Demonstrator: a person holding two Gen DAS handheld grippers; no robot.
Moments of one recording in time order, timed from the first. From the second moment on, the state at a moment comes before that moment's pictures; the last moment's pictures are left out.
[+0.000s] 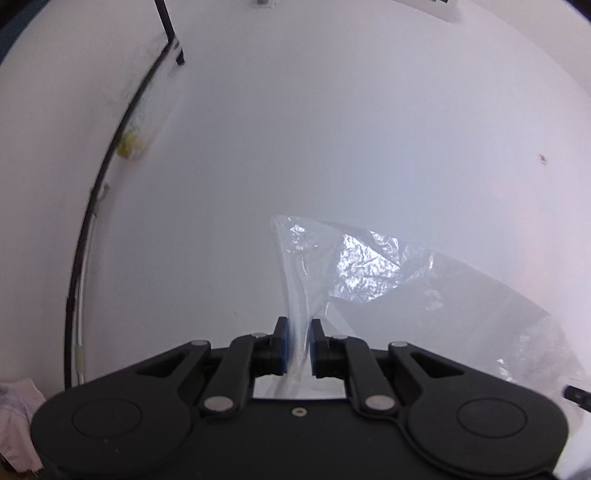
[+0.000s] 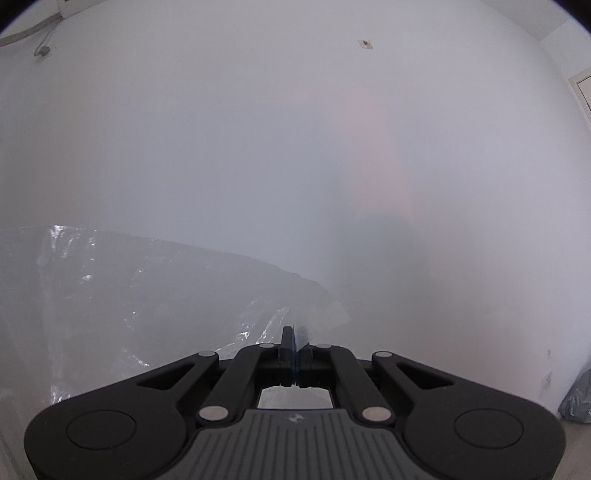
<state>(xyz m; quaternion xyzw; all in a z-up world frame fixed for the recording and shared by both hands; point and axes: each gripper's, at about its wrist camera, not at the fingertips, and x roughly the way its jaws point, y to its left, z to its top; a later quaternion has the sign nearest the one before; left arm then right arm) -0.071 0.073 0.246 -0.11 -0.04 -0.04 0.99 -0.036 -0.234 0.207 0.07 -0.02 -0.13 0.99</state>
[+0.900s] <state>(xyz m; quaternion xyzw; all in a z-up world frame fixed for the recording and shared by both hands) 0.198 0.094 0.015 -0.10 0.31 0.06 0.94 0.169 -0.118 0.048 -0.15 0.06 -0.04 0.99</state>
